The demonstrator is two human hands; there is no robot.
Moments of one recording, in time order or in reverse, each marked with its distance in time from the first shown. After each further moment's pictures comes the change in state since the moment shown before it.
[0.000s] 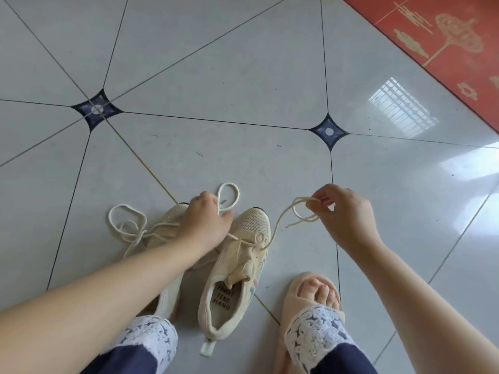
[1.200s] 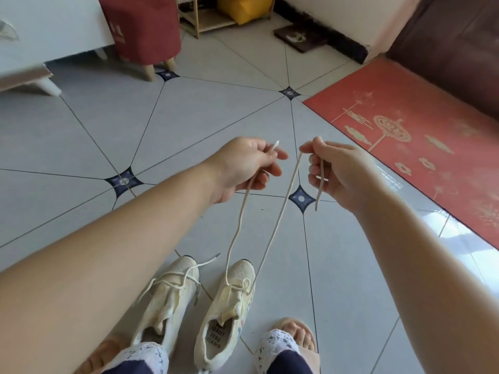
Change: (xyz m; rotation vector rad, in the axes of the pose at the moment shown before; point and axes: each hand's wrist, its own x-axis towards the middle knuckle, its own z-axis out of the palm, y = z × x) left_hand -0.044 0.188 -0.155 -0.652 -0.313 0.364; right_hand 0.038 -0.141 -0.175 1.008 -0.109 0.165
